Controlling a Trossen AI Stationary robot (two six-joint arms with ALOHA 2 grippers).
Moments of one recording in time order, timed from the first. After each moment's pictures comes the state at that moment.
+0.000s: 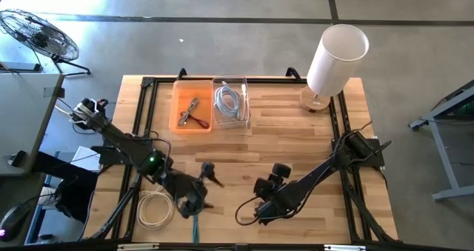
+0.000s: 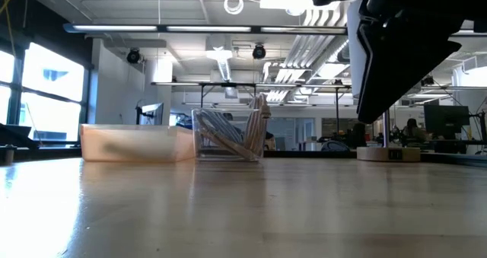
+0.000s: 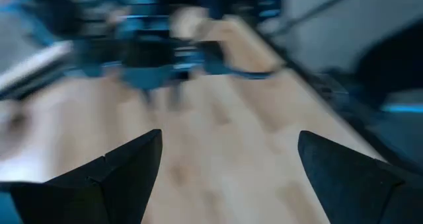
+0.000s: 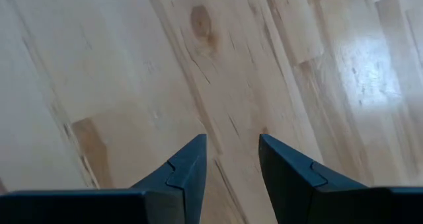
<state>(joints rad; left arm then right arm) -0.61 1.39 1.12 -0.29 -0.30 0.14 0.59 2.03 1.54 -1.08 0.49 0.94</state>
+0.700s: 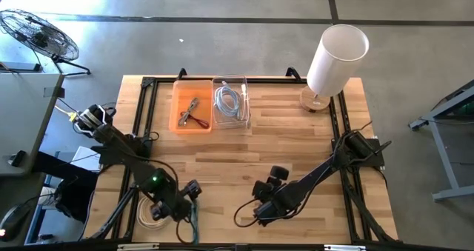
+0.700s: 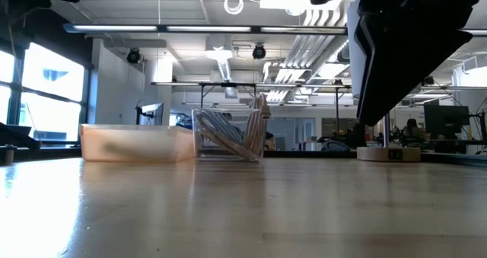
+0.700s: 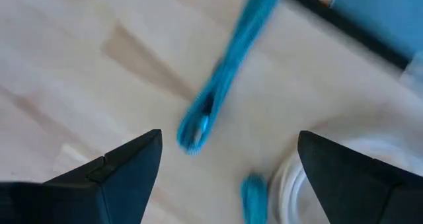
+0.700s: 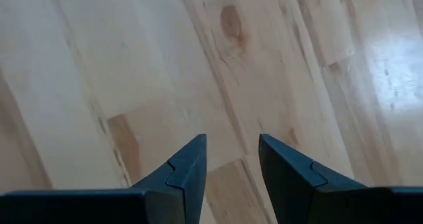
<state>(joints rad) -0.73 1.52 1.12 -0.76 0.02 0.25 0.59 2.03 1.54 -1.02 0.44 0.91</state>
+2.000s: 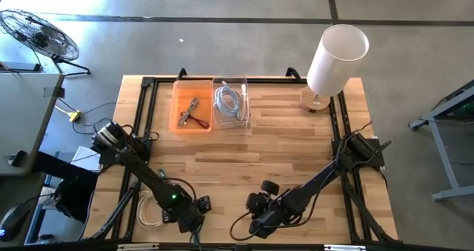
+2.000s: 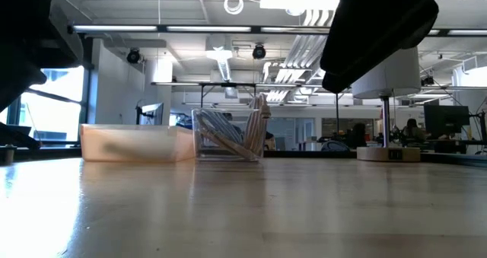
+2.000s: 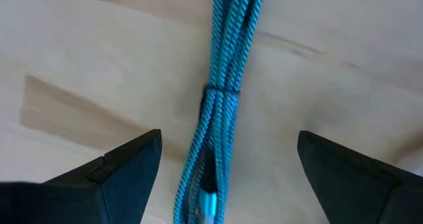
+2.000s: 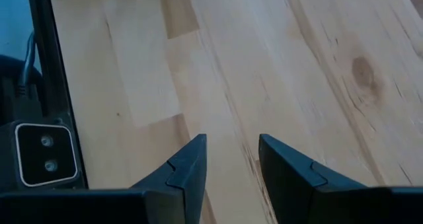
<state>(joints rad) -0.75 1.81 1.12 -0.57 0.04 0.55 0.64 2.03 1.54 -0.64 0.37 0.93</state>
